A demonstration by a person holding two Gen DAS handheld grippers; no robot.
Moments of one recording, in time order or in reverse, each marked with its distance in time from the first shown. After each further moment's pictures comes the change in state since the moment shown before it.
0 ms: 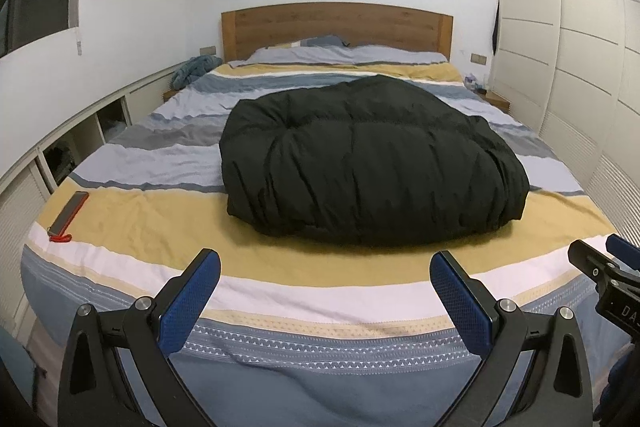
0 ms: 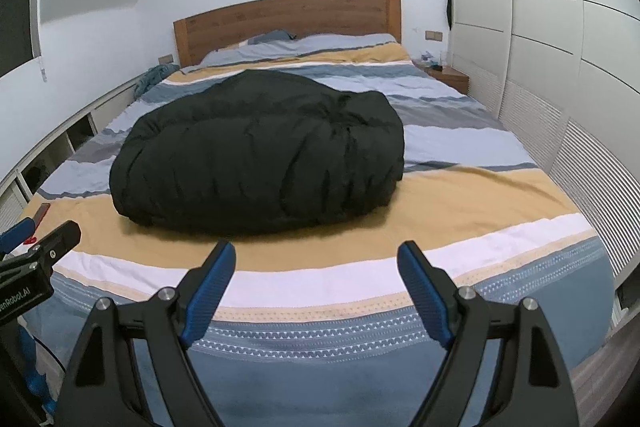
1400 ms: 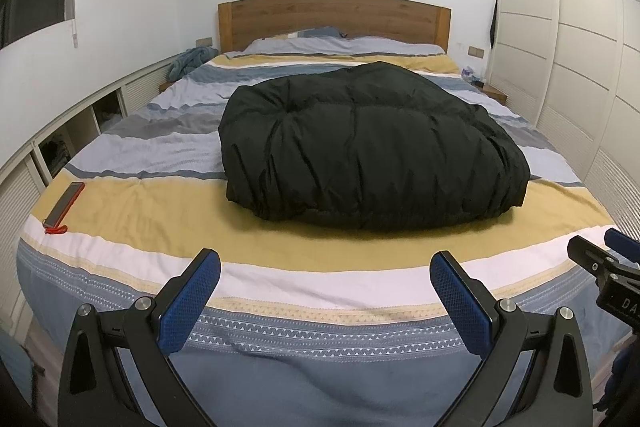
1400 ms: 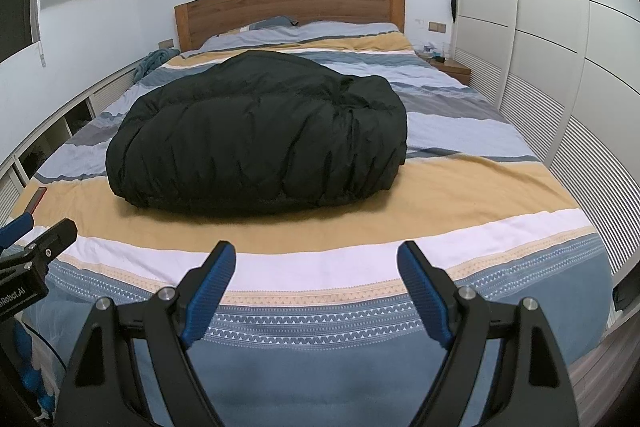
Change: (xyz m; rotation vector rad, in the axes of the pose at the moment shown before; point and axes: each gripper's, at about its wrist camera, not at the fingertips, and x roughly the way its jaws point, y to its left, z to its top) left arm 0.002 0.007 -0.012 -0.002 0.024 -0.013; right arm 0.002 -0.001 -0.008 -0.030 0.037 -0.002
